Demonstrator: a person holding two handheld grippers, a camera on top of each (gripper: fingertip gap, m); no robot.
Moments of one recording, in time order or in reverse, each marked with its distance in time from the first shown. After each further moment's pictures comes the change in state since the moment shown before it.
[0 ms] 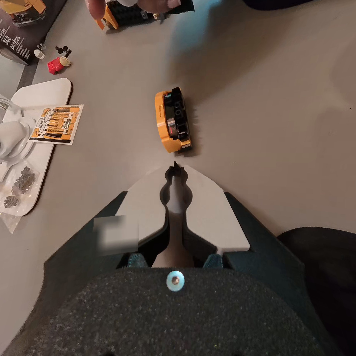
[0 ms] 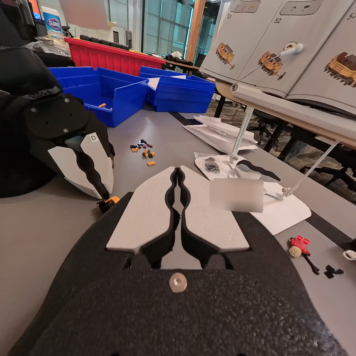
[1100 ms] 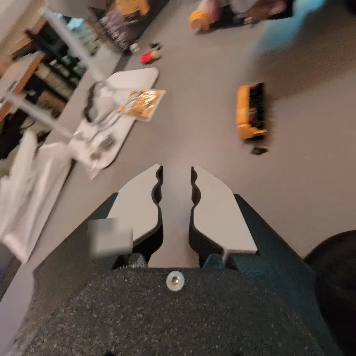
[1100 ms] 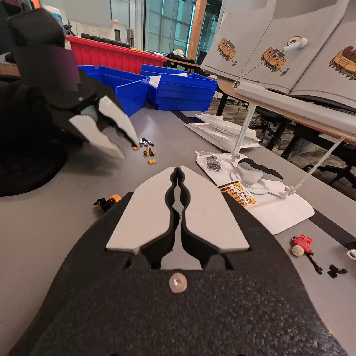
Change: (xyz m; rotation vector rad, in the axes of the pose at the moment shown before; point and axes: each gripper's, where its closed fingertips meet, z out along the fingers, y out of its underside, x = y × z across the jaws) left arm -0.066 0.014 -0.044 0.016 -0.303 -0.110; right arm 0.000 0.002 0.000 -0.008 -0.010 0.008
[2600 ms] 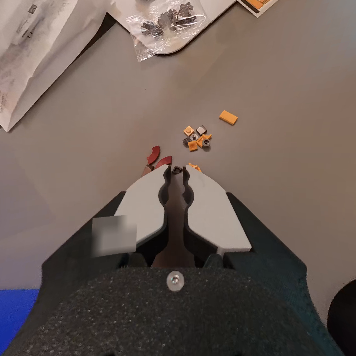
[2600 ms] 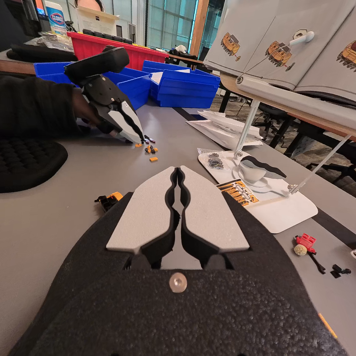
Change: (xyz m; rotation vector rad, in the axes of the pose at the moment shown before) left arm -0.060 0.101 -0.016 -0.287 -0.124 -0.451; right arm -0.001 0.003 0.001 -0.015 -0.013 0.002
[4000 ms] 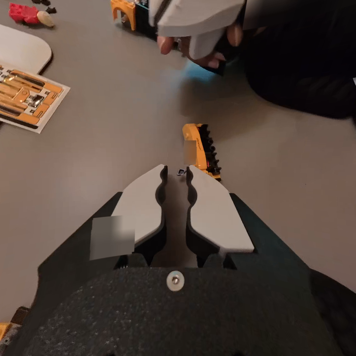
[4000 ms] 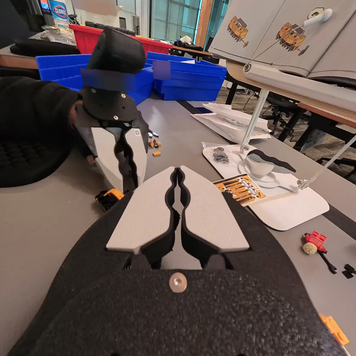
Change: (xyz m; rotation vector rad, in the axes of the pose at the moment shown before) left arm 0.175 -0.072 0.014 0.126 0.715 0.194; right arm -0.001 0.009 0.004 -0.031 -0.029 0.020
